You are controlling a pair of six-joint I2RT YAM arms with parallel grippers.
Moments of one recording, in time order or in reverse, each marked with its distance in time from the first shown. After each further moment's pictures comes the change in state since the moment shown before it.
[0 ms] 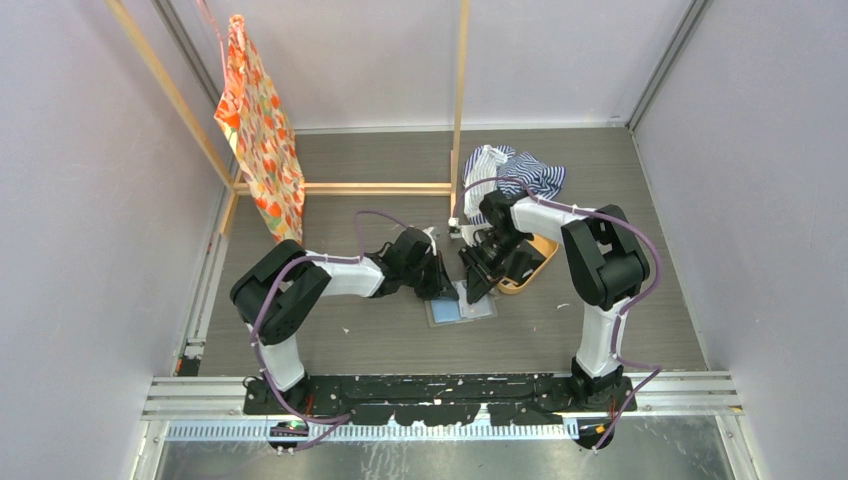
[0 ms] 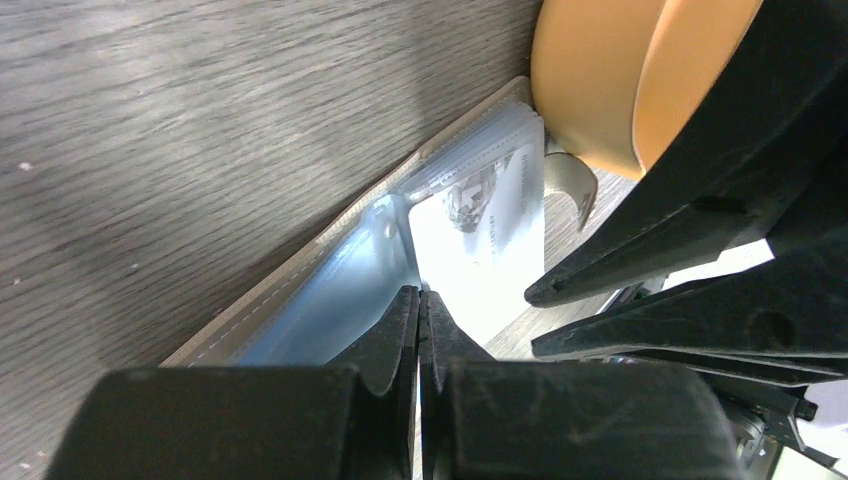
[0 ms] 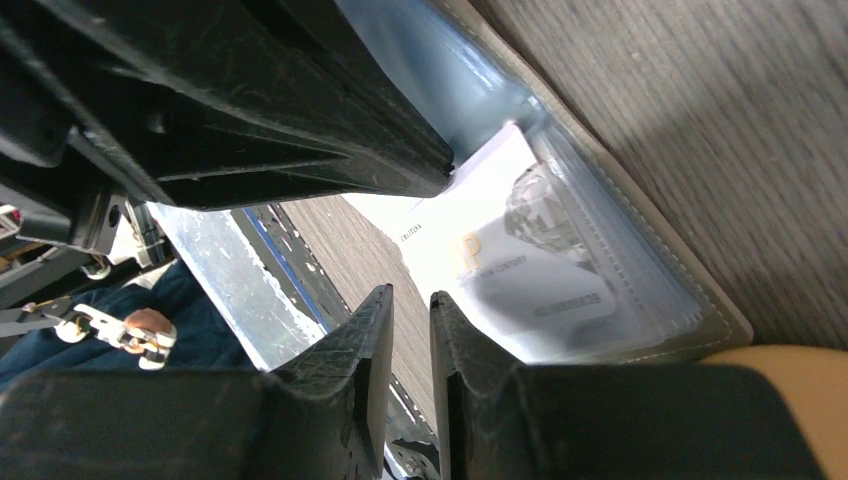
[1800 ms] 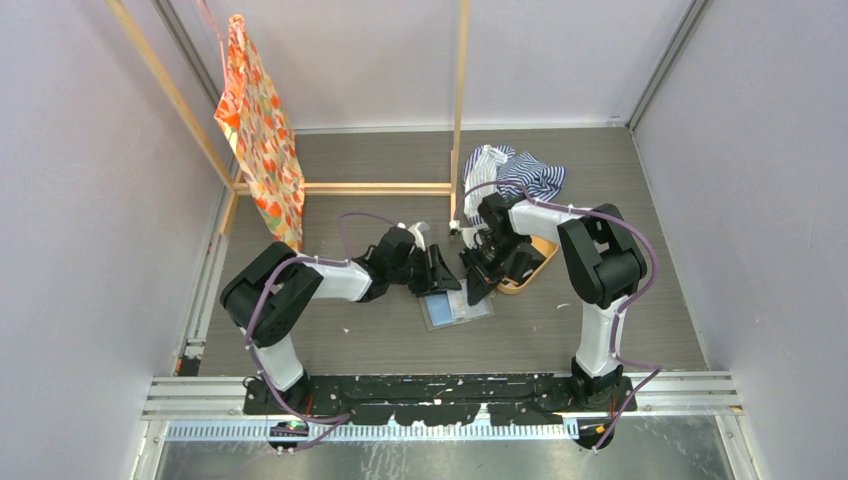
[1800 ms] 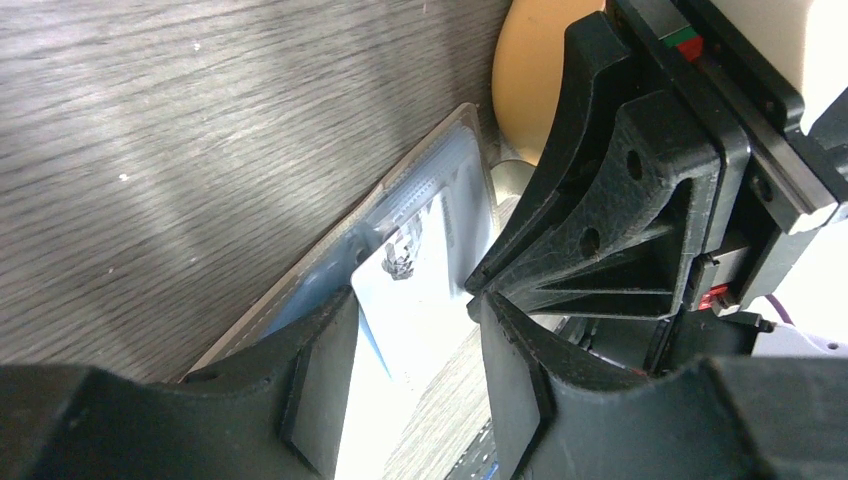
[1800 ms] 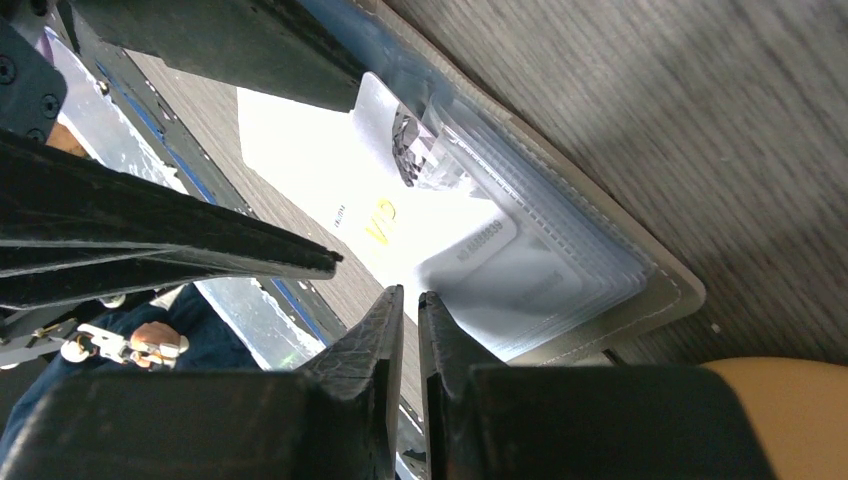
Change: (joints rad) left arm 0.072 -0.050 -0.109 0.178 0.050 -0.020; right arm 0.018 0.037 -0.021 0.054 0.038 0.098
